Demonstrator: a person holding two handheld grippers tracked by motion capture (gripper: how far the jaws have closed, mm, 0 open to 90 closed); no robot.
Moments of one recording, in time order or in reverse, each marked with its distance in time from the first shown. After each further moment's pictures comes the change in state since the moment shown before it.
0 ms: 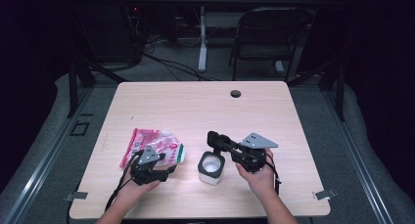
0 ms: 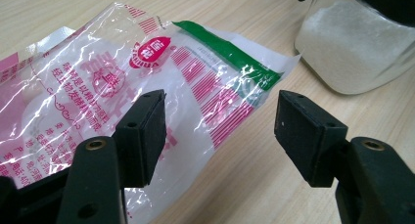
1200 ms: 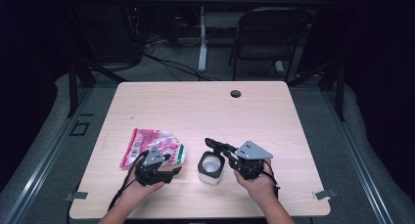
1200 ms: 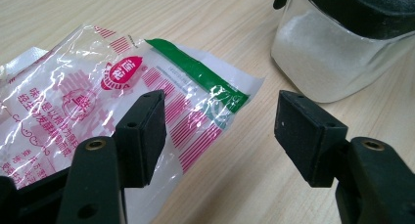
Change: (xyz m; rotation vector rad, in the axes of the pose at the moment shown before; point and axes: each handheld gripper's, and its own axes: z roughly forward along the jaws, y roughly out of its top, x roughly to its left) left arm -0.011 0.008 0.004 -0.005 -0.035 0.037; right arm 0.022 -0.004 -0.009 -0.011 -0.041 -0.150
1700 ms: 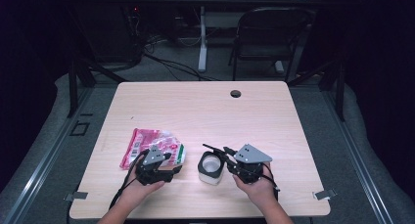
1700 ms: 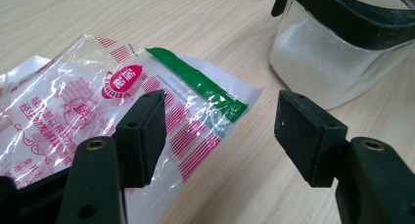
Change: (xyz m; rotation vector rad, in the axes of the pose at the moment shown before) left arm 0.000 0.003 0.000 -0.009 -0.006 0.000; right arm 0.007 -0.002 -0.004 0.009 0.032 -0.013
